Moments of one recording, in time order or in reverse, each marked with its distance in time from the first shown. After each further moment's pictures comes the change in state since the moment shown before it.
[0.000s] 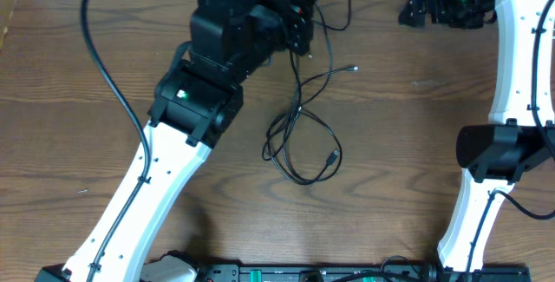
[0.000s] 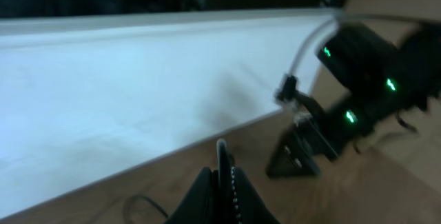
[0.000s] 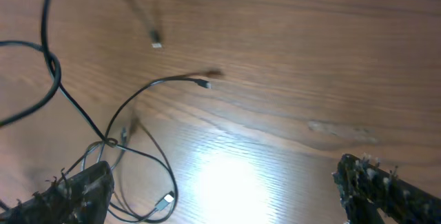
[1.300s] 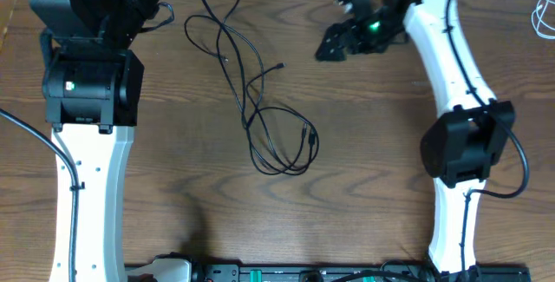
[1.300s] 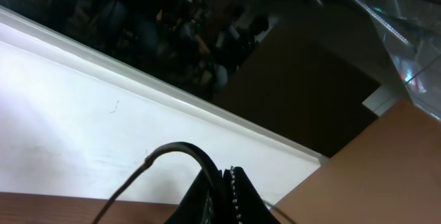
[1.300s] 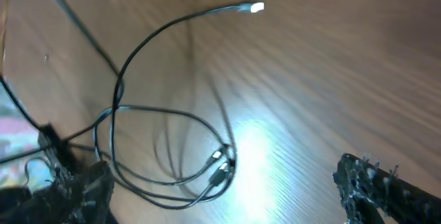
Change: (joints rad) left arm 0.415 -0.013 0.188 0.002 0.206 -0.573; right arm 0.281 0.004 -0.362 0.254 -0.233 -0.072
